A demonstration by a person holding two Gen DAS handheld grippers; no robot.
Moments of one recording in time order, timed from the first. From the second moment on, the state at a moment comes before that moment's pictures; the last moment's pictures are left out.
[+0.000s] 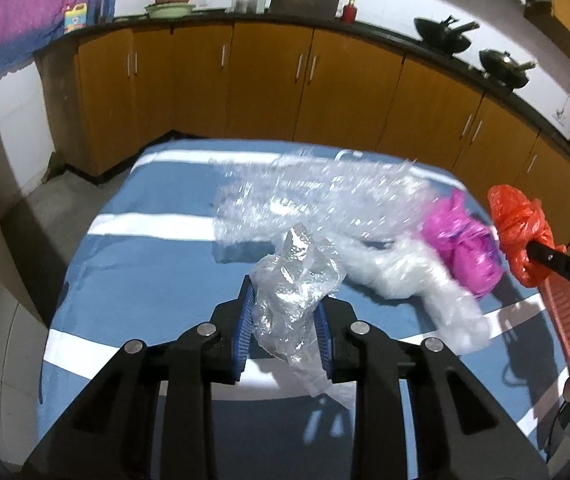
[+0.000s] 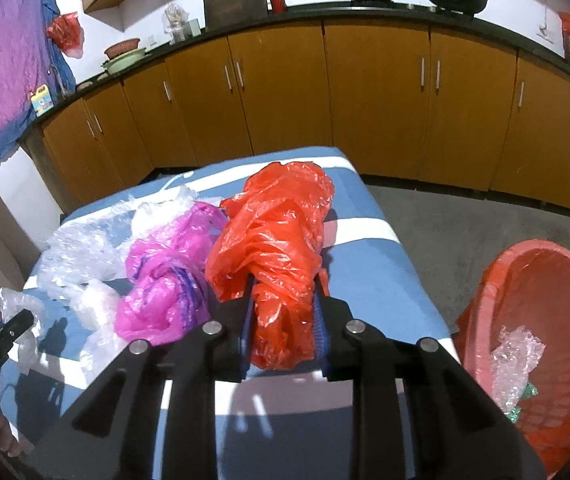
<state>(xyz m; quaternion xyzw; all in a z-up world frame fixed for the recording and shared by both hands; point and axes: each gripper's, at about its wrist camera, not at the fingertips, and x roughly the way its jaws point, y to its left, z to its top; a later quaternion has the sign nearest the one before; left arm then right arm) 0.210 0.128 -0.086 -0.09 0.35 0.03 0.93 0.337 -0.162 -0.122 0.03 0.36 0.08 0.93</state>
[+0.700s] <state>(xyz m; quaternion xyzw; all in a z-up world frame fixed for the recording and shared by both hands) 0.183 0.040 -0.005 -0.08 0.26 -0.07 0.96 0.232 -0.235 -0.022 0.05 0.26 0.06 0.96</state>
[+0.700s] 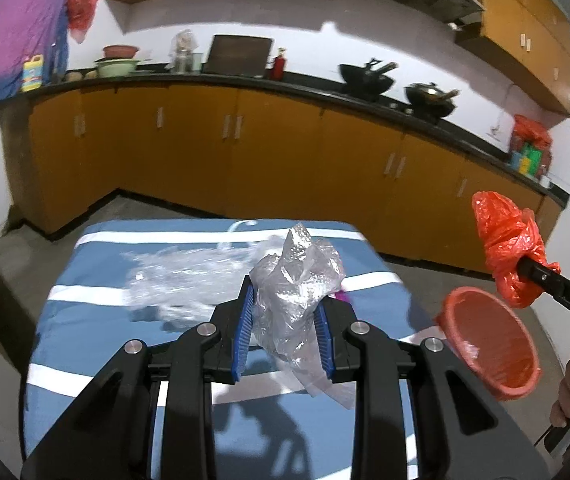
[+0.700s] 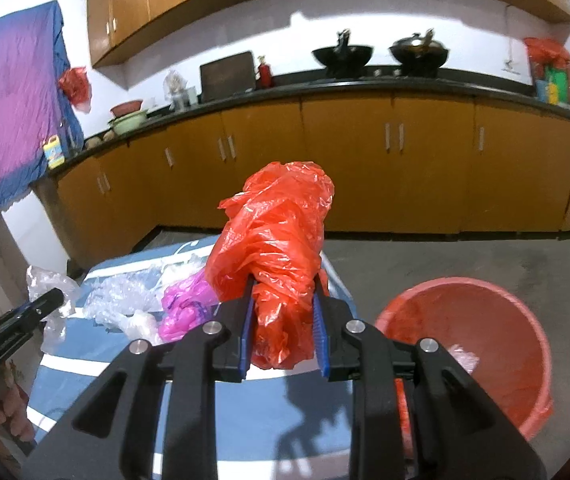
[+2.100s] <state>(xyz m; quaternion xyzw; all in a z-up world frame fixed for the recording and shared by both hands) 0.186 -0.214 -0.026 0.00 0.30 -0.25 0.92 0.147 -0.445 -0.061 0.13 0.24 -0.10 0.96</state>
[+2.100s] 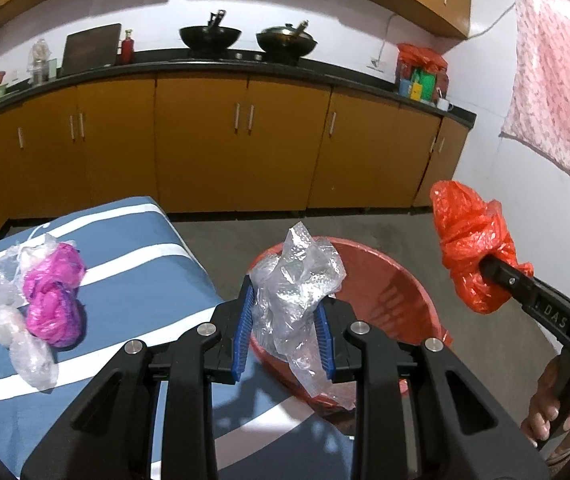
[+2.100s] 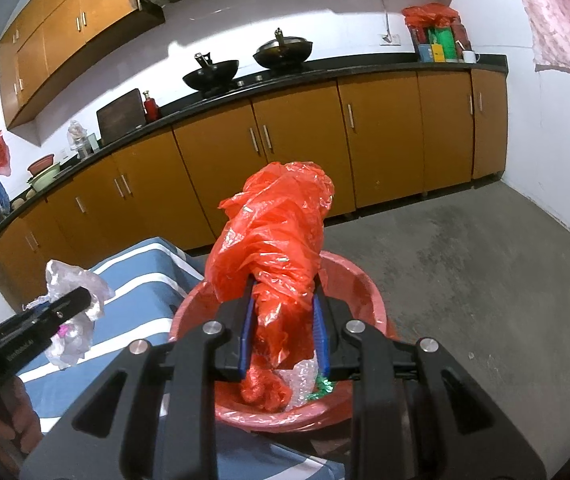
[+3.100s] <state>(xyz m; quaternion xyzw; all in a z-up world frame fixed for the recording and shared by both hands) 0.225 -0.269 -0.069 0.05 0.34 -0.26 0.90 0.184 -0.457 -0.087 0.14 0.25 -0.09 0.95</state>
